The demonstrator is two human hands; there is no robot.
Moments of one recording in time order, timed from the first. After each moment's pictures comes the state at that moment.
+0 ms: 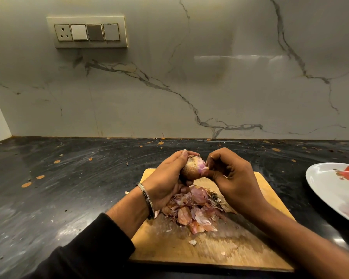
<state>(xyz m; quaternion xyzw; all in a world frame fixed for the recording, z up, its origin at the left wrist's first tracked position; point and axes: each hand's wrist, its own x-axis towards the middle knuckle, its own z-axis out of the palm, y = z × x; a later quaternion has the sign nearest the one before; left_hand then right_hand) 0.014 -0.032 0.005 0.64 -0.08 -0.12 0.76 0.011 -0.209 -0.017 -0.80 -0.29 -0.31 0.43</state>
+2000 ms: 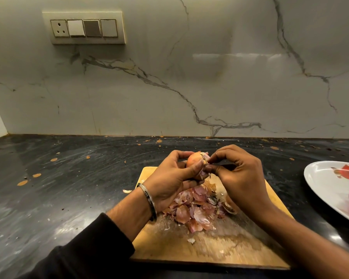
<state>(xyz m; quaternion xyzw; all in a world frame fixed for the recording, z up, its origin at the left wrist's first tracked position) 0.006 -0.040 0.007 0.56 -0.08 -0.13 0.81 0.001 -0.211 -0.009 -0.79 -0.23 -0.36 0.44</state>
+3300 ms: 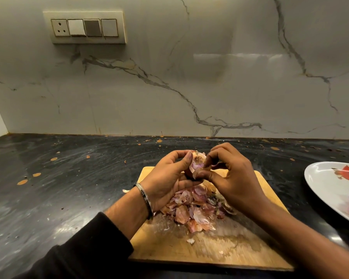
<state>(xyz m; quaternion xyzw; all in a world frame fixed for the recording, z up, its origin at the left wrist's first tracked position) 0.008 -0.033 0.007 0.57 -0.08 -0.13 0.81 0.009 -0.212 -0.011 -0.83 -0.28 -0.32 0.36</state>
